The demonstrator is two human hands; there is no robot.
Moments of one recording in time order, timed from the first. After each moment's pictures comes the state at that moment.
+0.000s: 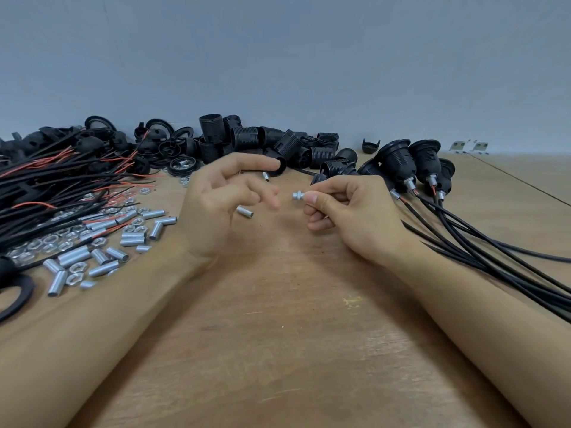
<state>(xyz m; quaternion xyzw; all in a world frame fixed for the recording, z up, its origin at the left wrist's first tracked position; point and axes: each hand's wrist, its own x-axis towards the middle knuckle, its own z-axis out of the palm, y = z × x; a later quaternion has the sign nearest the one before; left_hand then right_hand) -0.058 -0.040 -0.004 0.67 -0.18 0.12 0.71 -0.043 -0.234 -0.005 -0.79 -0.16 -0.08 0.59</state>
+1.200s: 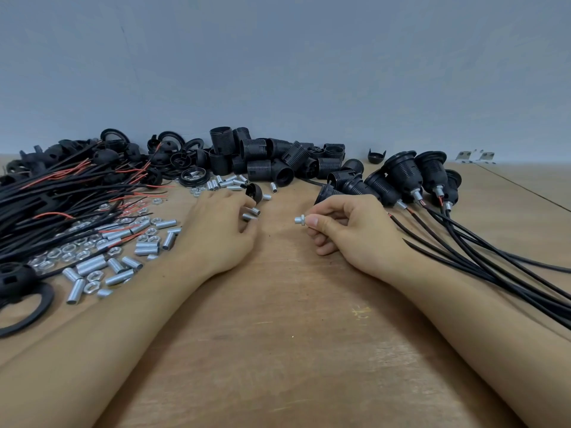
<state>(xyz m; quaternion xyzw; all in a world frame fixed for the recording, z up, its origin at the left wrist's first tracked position) -0.041 -0.018 -0.022 0.96 -0.06 0.18 0.20 -0.042 -0.231 -0.012 -0.81 -0.17 -0.04 0.55</state>
